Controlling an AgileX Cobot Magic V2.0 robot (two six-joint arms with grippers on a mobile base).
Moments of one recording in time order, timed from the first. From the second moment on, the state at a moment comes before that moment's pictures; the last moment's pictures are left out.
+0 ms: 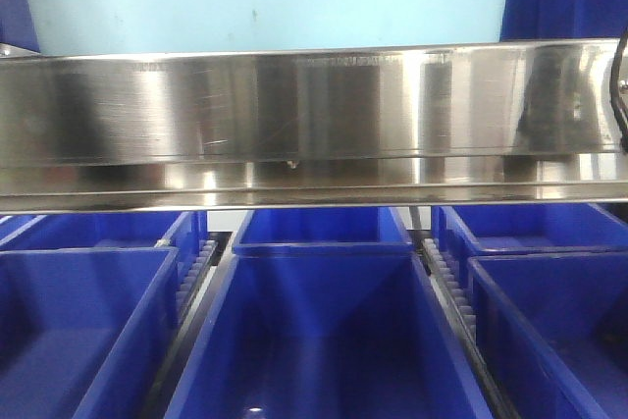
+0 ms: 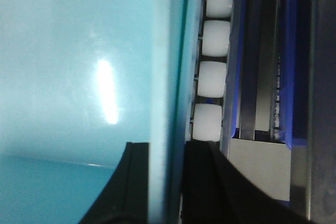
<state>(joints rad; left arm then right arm) -0.17 1.69 -1.70 -0.16 1.23 -0.16 0.25 1.68 -1.72 0.15 1.24 0.26</state>
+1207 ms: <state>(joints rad) -0.26 1.63 -2.15 0.02 1.27 -0.17 0.30 1.57 -2.00 -0.03 1.13 0.22</state>
